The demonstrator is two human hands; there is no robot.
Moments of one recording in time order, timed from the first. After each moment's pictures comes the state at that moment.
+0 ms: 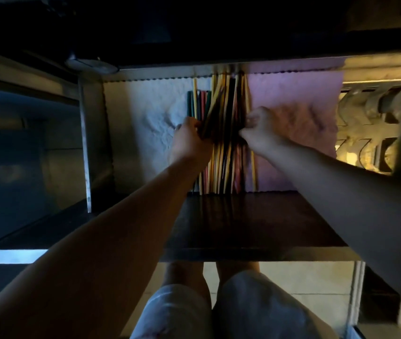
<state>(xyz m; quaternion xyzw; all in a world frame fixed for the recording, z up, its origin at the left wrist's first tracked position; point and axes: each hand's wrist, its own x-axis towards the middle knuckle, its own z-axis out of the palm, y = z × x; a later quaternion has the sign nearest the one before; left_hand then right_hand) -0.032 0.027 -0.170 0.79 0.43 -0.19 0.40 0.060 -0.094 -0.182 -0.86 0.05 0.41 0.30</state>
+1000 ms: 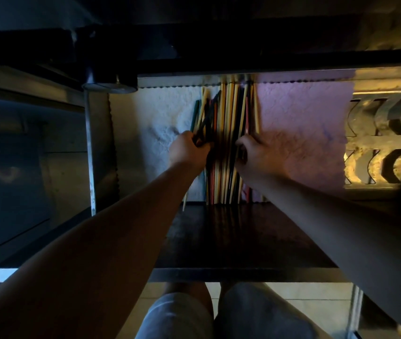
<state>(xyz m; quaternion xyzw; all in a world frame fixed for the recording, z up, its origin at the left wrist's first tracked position) -0.036 0.051 -0.189 0.77 0.45 -0.24 0.39 0.019 -0.107 -0.187 -0.90 -0.19 0.33 0.22</state>
